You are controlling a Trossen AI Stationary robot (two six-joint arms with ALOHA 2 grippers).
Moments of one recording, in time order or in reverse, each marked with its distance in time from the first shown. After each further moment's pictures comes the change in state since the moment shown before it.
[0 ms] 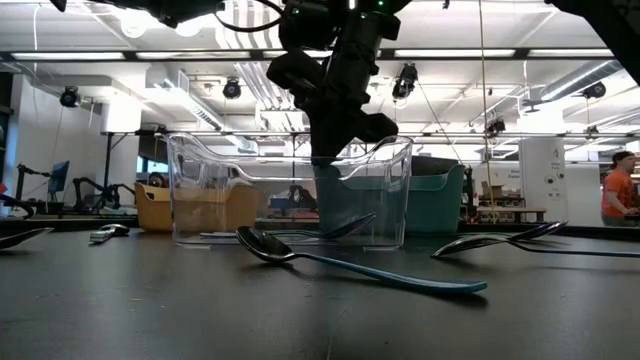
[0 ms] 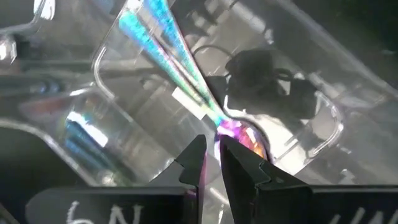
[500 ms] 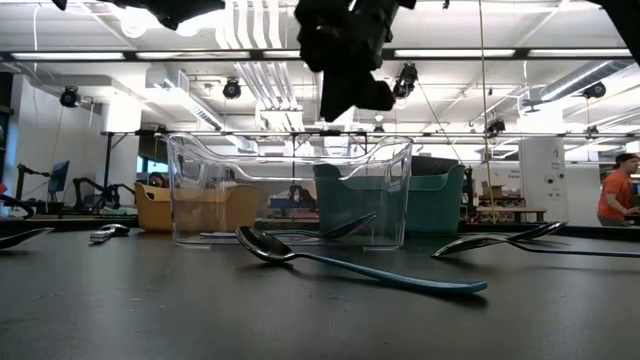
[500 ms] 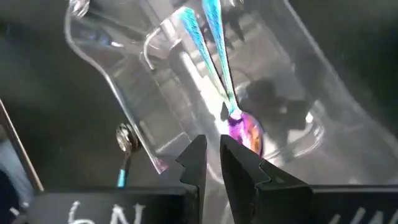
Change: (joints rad) left arm -0.002 0.003 0.012 0.001 0.005 -0.083; right arm 0.001 -0.122 0.001 -0.039 -0.026 -0.312
